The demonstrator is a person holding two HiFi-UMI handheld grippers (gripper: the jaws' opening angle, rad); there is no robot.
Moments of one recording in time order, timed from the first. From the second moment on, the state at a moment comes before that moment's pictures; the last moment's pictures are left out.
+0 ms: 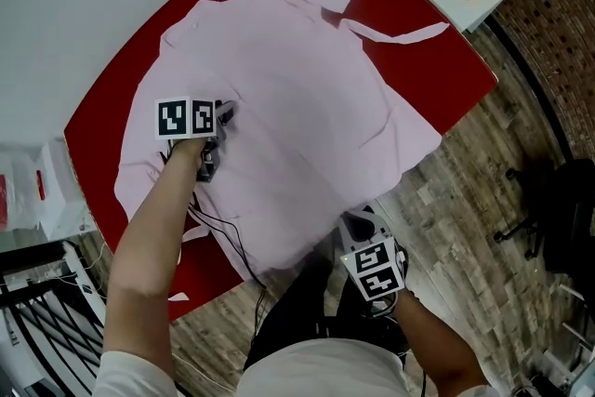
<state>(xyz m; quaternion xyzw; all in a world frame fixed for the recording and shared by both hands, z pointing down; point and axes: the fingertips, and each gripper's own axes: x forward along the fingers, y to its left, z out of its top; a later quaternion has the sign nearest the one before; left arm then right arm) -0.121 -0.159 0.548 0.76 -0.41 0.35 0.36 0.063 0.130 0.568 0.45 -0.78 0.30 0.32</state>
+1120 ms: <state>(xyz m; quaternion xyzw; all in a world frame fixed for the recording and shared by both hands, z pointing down) -0.314 -0.132 0.574 0.69 -0.50 0.33 0.40 -0.130 0.167 0.556 0.26 -0.86 0.18 0.40</state>
